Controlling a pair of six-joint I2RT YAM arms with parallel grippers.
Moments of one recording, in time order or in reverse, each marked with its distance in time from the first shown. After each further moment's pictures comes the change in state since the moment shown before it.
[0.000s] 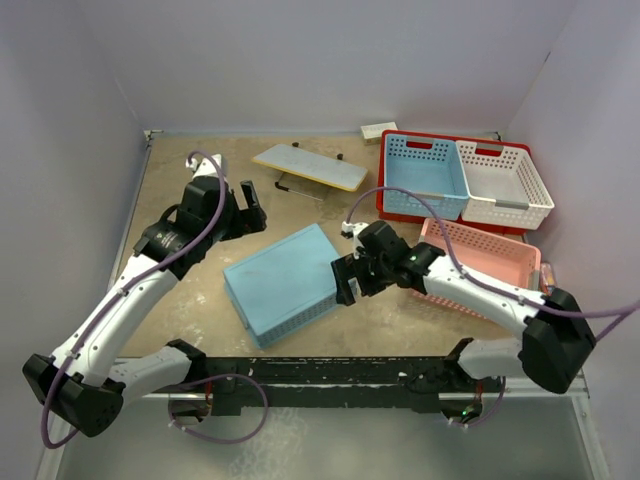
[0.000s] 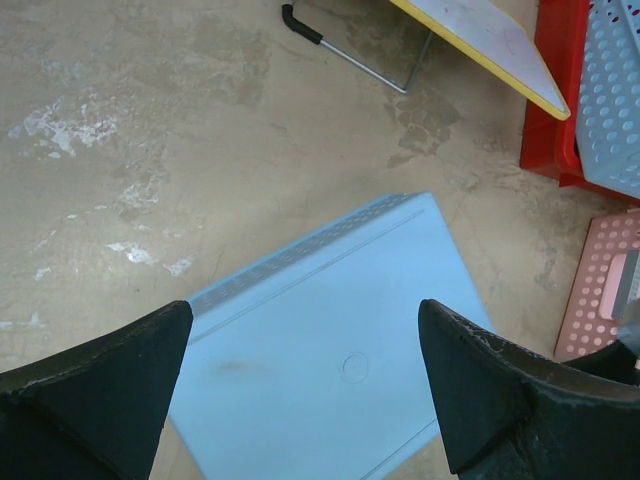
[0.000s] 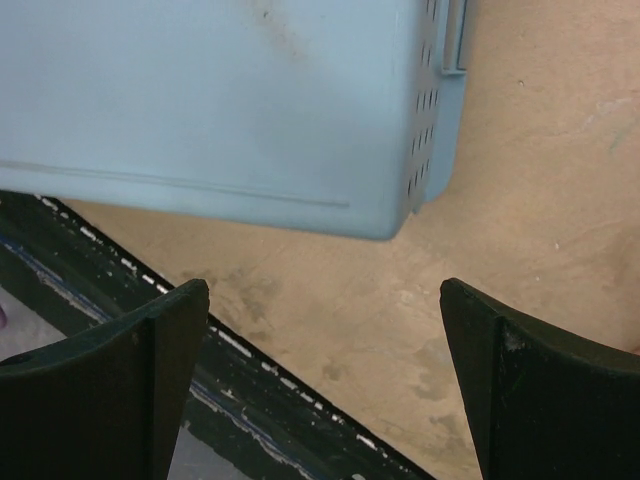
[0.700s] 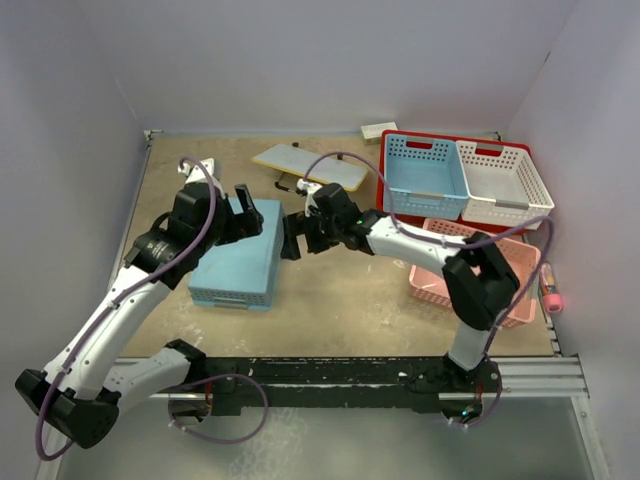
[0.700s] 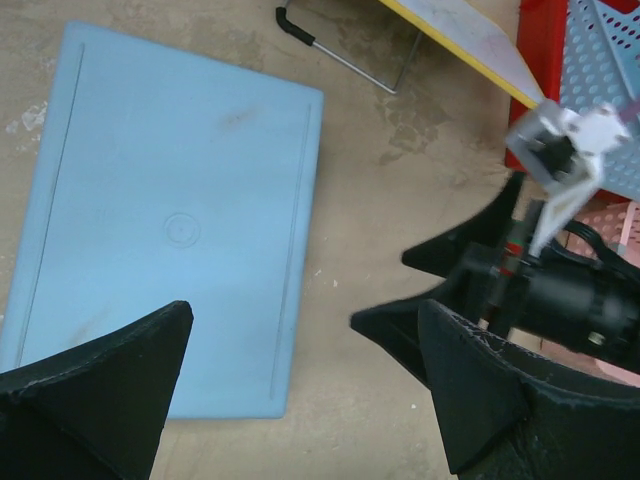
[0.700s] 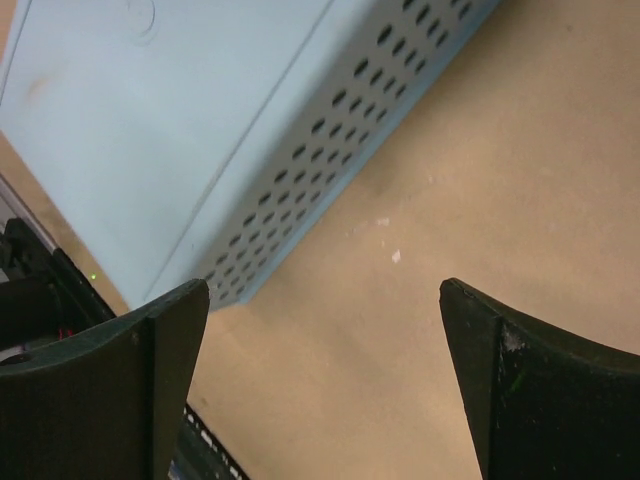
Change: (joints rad) left arm 0.000 -0.070 -0.019 0.001 0.010 -0.011; right arm 0.014 0.565 0.436 0.360 -0.108 0.077
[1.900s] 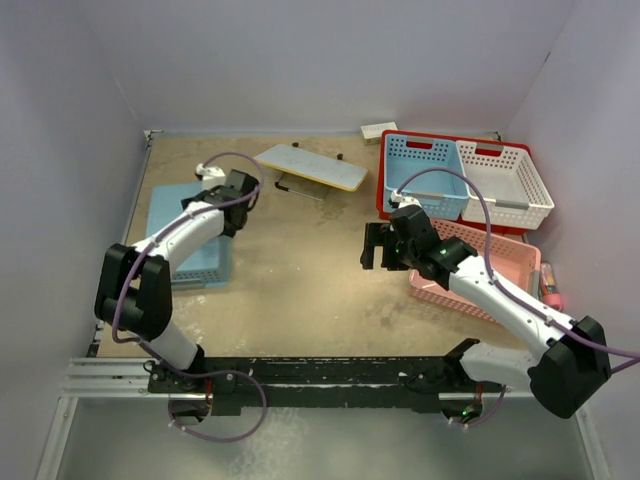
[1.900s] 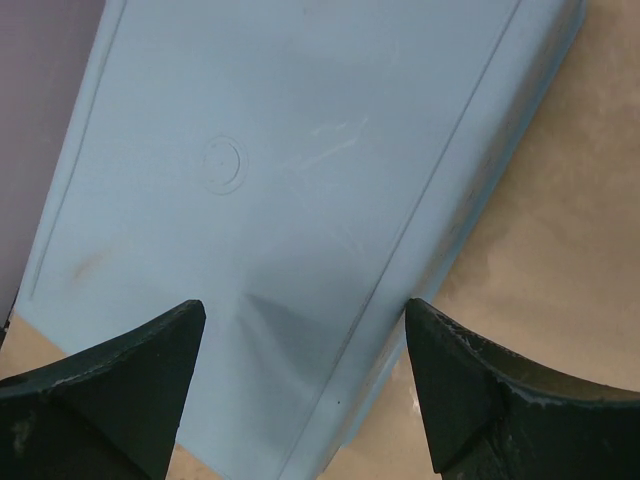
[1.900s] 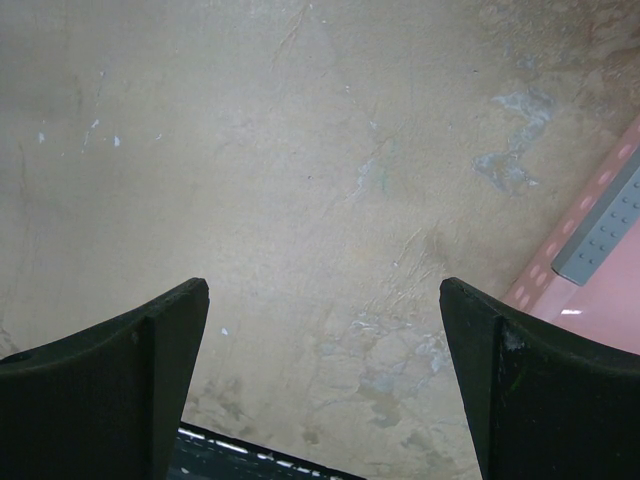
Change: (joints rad) left arm 0.098 0.608 -0.007 0.001 -0.575 -0.029; right arm -0.175 -0.666 -0.423 -0.352 0.369 0.104
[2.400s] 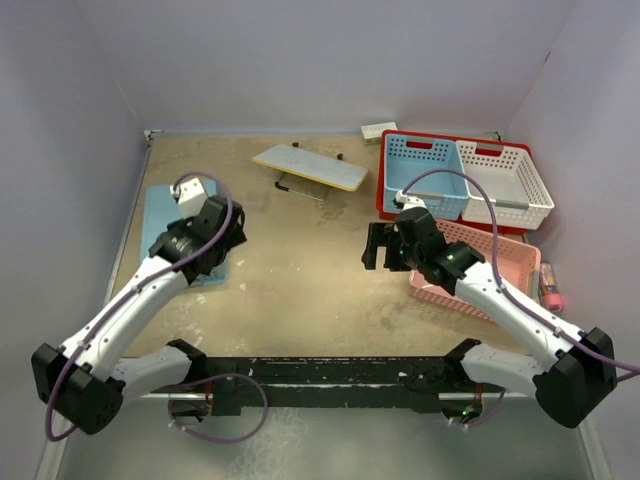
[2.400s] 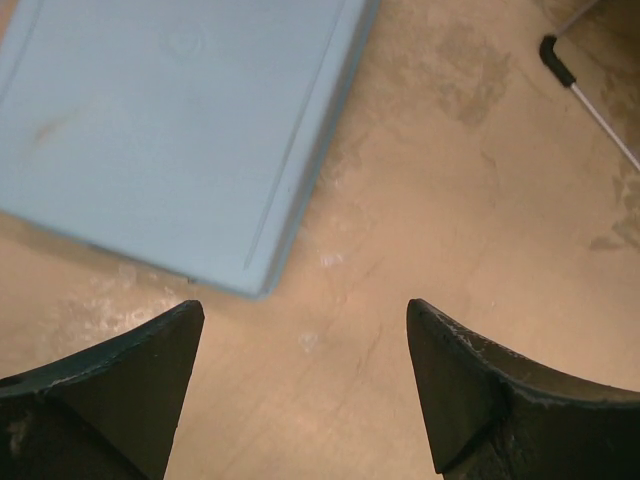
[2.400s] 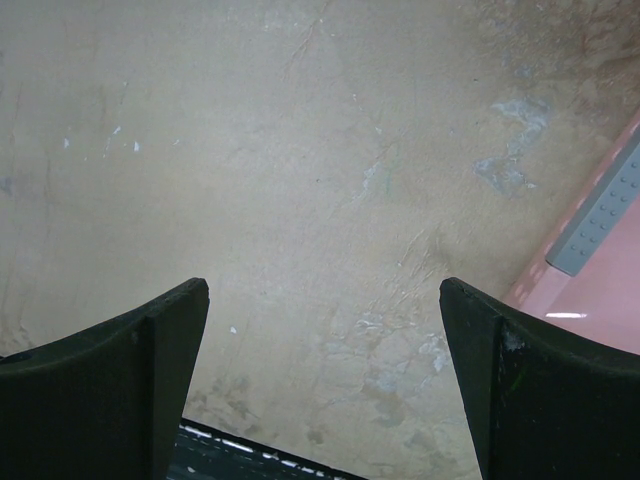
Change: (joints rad) left arm -0.085 -0.479 -0.065 -0.110 0.157 -0.161; right arm 0.000 -0.069 -0.018 0.003 0.001 0.005
